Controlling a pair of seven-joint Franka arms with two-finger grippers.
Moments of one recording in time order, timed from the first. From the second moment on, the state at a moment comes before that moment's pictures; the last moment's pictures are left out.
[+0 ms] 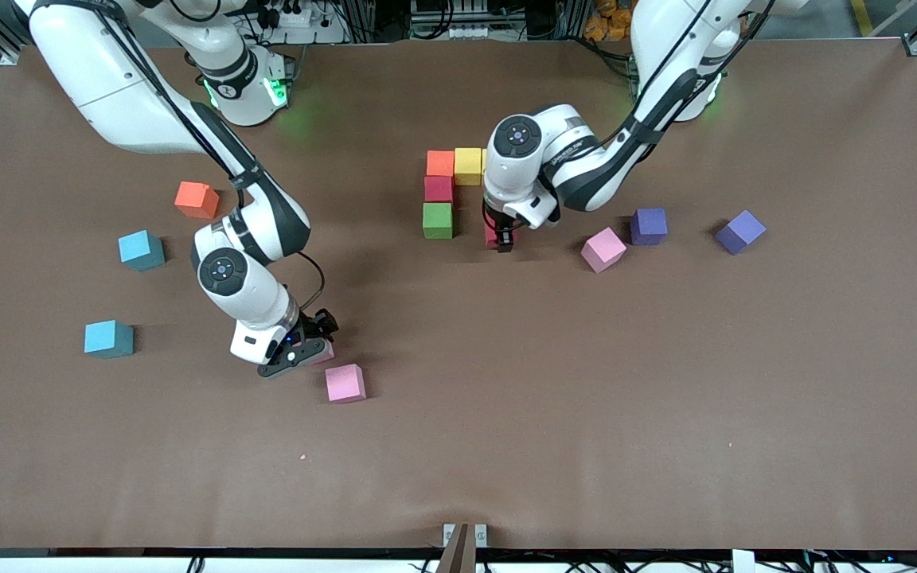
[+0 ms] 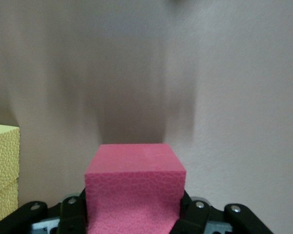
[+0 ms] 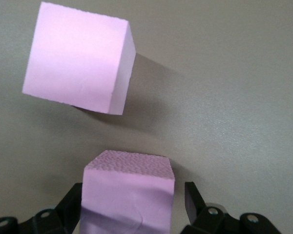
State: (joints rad) left arm -0.32 0.53 -0.57 -2.05 0.35 2.47 -2.74; right arm 0.03 0.64 0.31 -1.85 -0.27 2.56 0.04
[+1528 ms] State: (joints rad) left arm -0.56 0.62 -0.43 -1.92 0.37 2.46 -2.79; right arm 0.19 0.47 0.33 -1.83 -0.26 2.36 0.58
